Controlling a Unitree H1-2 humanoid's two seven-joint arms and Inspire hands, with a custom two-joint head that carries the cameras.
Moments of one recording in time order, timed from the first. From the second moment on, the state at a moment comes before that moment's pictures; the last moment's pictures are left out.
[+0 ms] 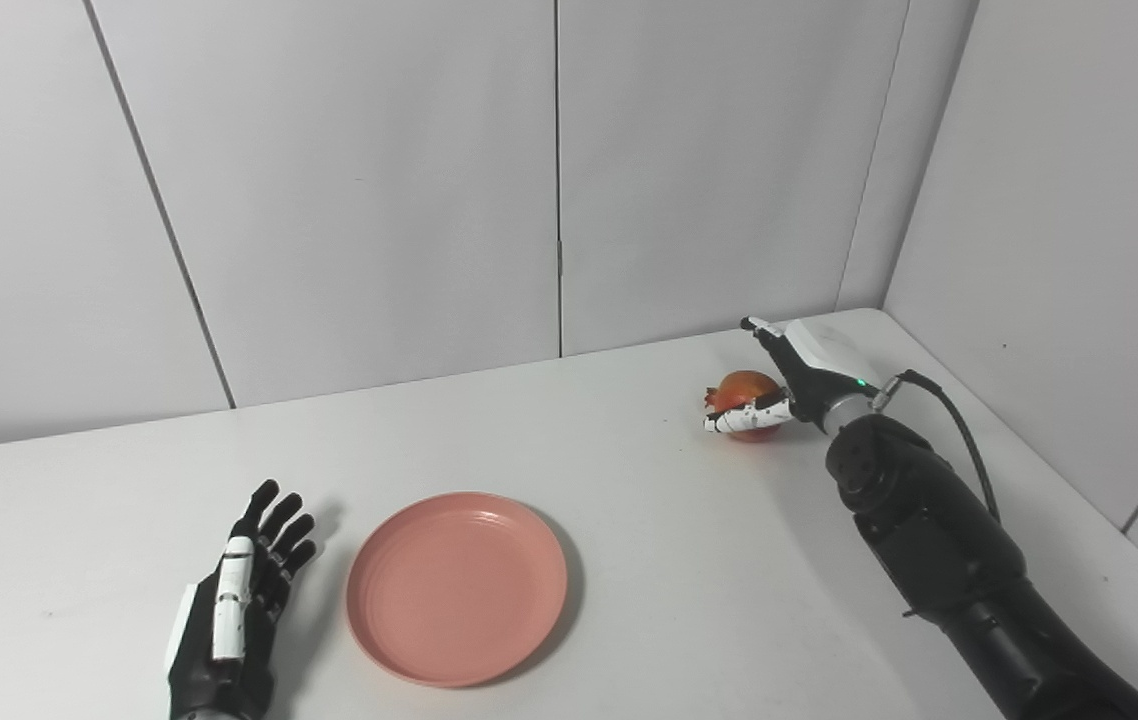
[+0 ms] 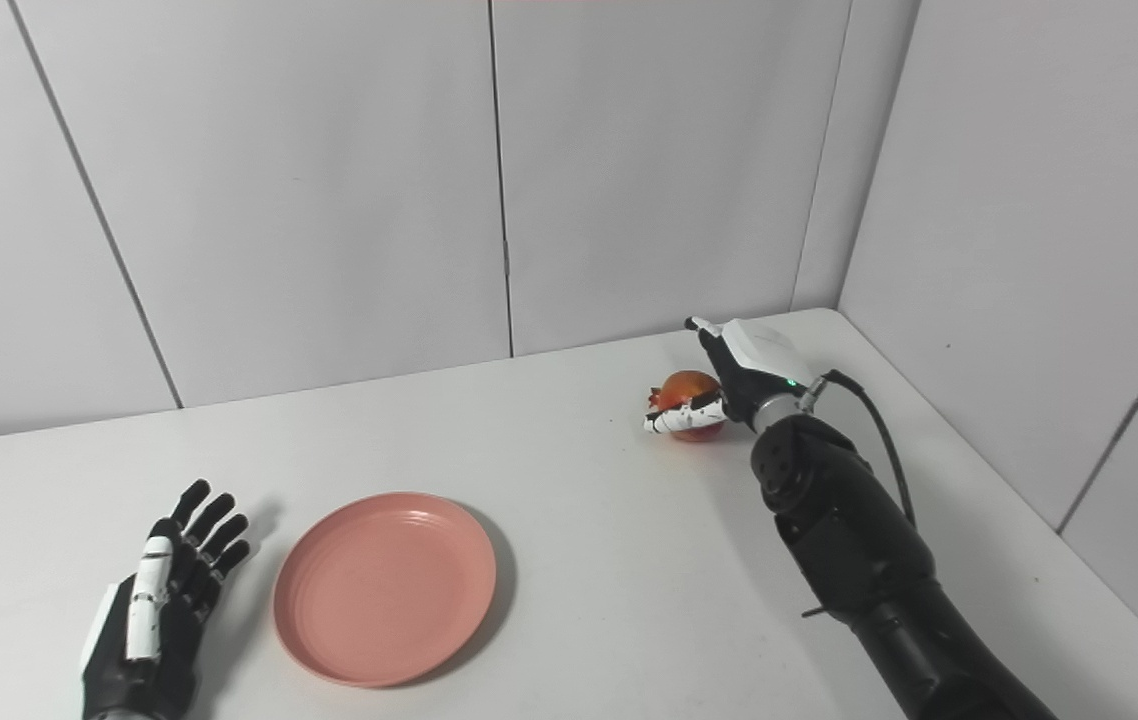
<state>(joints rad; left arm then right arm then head) -0.17 0.02 0.05 0.14 -0.21 0.01 -0.13 -0.57 -0.49 0.14 0.39 -0.62 0.34 0.12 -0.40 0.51</state>
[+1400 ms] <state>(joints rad) -0.16 0.03 0.04 0.11 -0.21 0.03 -0.14 -0.67 -0.49 0.20 0.58 -0.56 0.36 0.14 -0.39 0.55</state>
